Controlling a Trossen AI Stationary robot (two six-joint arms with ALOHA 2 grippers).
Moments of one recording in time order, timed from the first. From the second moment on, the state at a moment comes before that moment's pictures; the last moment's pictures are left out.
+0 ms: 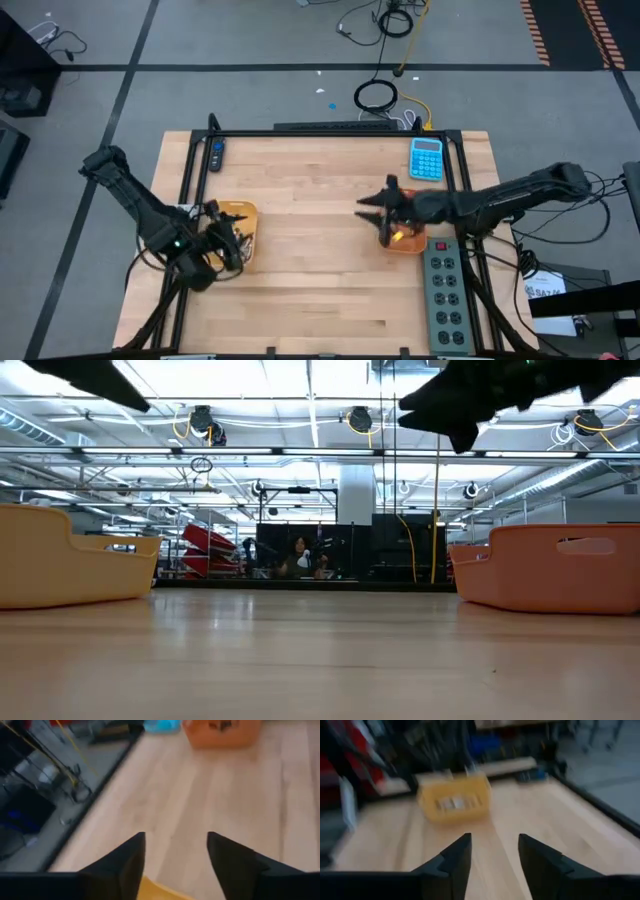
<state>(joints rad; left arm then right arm) -0.78 1.14 0.90 -1.00 -0.98 -0.80 0.17 1.12 0.61 0.25 0.33 0.22</state>
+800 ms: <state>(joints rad) -0.59 0.51 0.47 -0.37 -1.04 -0.27 -0.20 0.54 0.17 0.58 0.10 0.17</state>
